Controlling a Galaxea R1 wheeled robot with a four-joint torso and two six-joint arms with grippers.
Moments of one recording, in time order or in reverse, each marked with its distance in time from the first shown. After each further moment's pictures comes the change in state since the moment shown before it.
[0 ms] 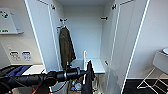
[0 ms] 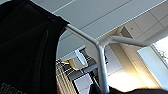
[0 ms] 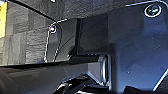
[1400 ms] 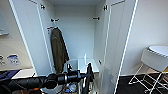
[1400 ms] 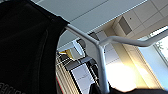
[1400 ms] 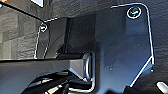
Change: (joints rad) left arm 0.040 0.004 -0.009 0.030 0.009 0.000; right arm -0.008 -0.089 0.038 -0.012 -0.005 -0.003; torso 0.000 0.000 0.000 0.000
